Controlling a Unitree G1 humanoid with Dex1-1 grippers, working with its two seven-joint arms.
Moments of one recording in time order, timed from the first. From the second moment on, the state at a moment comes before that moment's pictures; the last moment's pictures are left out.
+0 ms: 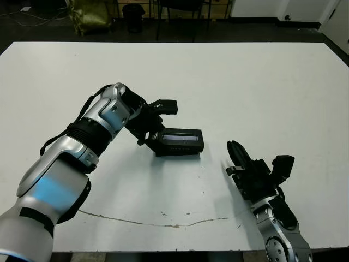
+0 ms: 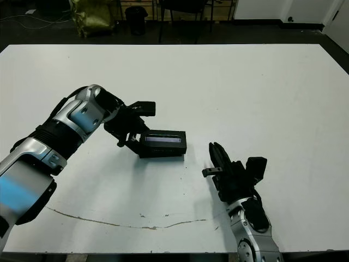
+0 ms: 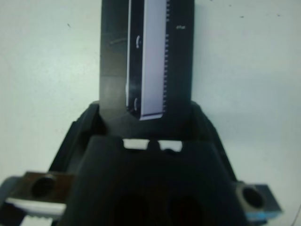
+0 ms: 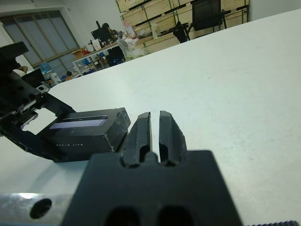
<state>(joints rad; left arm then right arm) -1.02 0.37 -0.58 0.71 0.21 0.36 -1.38 0.15 -0.08 0.01 -0.25 0.35 0.15 0.24</state>
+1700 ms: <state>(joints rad) -1.03 0.40 -0.67 0.66 0.25 0.36 -1.40 0.15 -0.08 0.01 -0.25 0.36 0.16 0.25</state>
